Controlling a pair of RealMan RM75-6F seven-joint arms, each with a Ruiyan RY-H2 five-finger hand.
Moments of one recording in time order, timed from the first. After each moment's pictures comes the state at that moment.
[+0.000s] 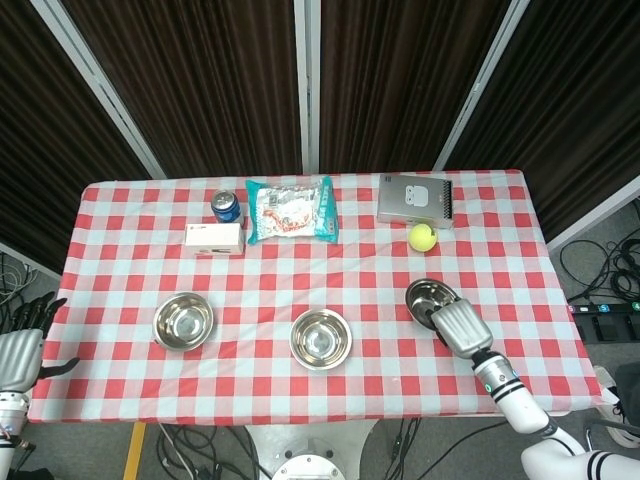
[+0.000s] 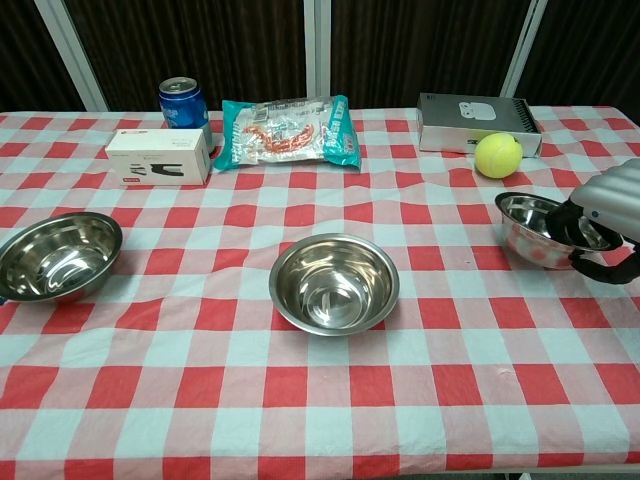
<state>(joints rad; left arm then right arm) -0.09 -1.36 -0.03 -1.13 1.43 1.35 -0.26 0.48 -1.39 0.01 -1.45 -1.43 1.04 -0.46</state>
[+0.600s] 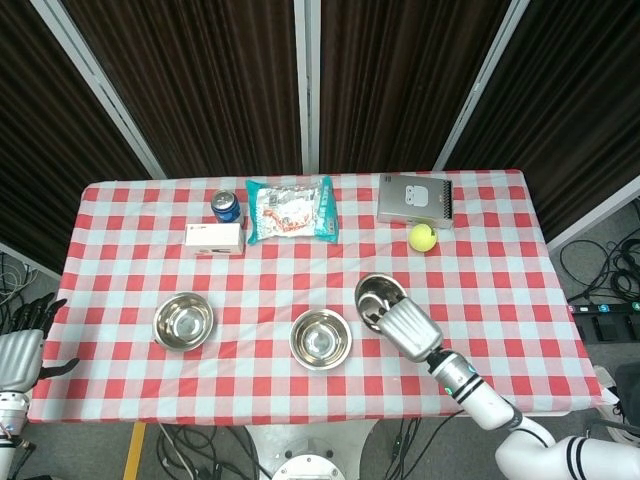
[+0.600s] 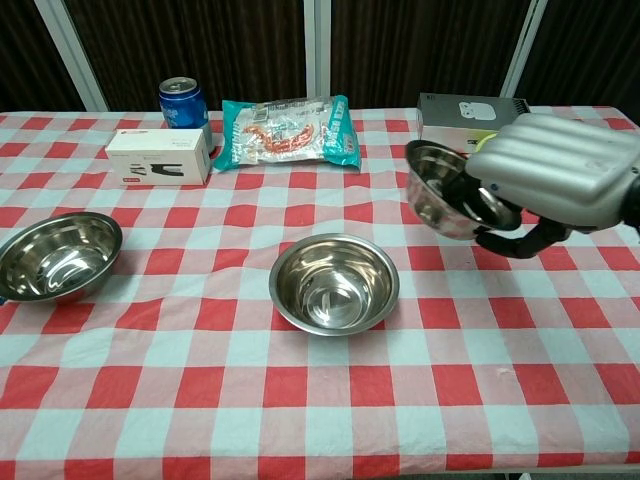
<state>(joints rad) -0.09 -1.37 -0.03 -1.12 1.43 1.34 -0.26 0.61 -1.41 0.05 -1.66 -1.51 0.99 -0.64</state>
